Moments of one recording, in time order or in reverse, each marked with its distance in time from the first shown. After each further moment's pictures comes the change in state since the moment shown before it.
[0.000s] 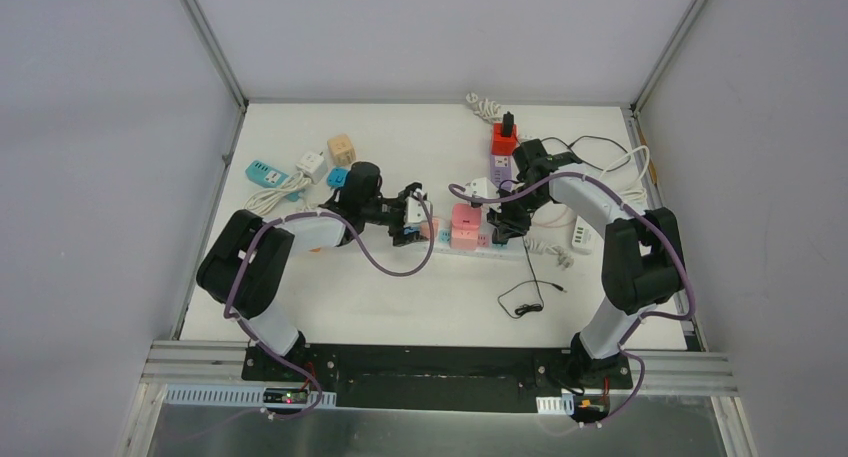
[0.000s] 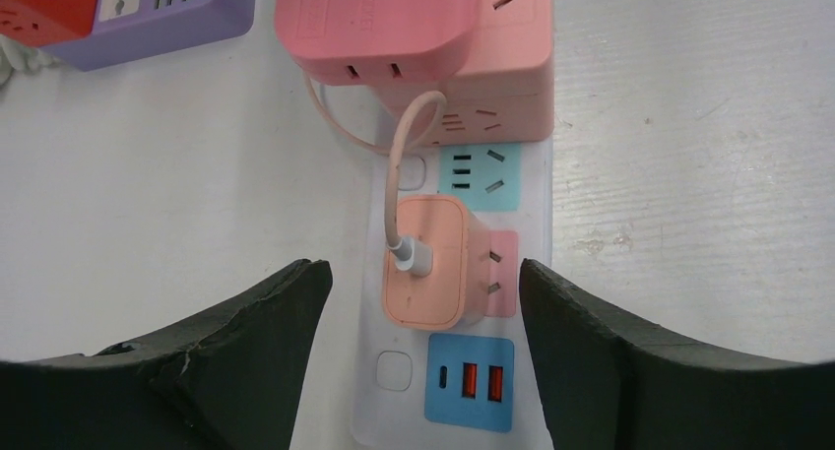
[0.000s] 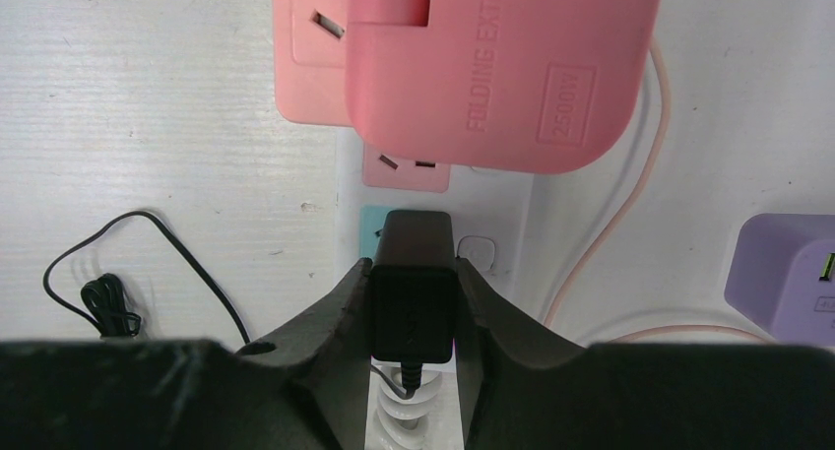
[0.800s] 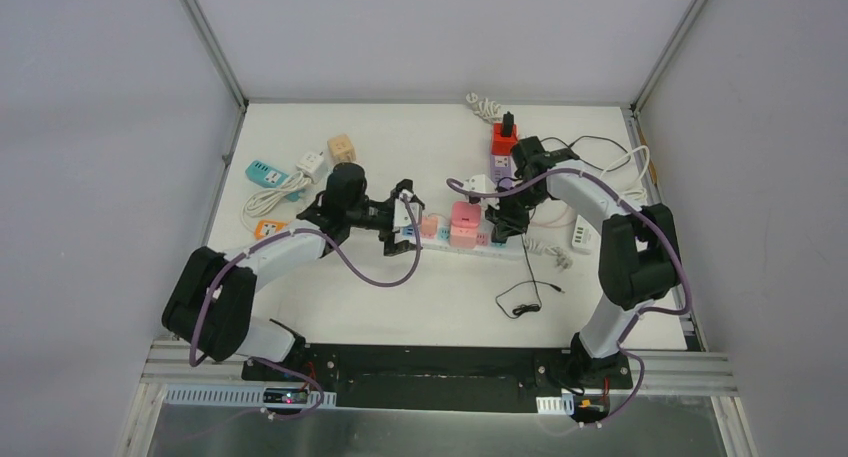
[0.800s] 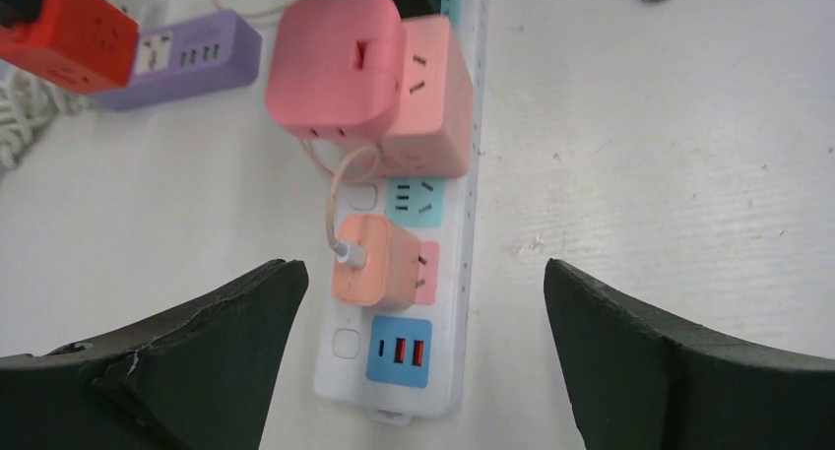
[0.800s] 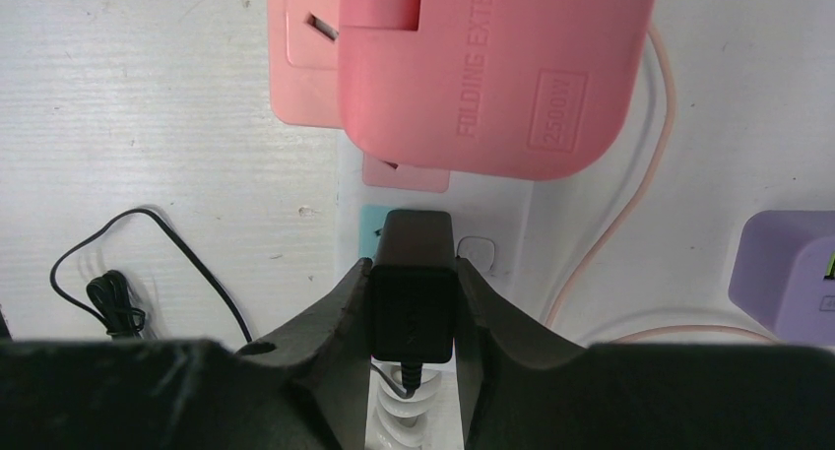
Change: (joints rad) left arm 0.002 -0.279 -0.066 -0.084 0.056 -0.108; right arm 0.004 0.034 0.042 -0.020 0.009 0.042
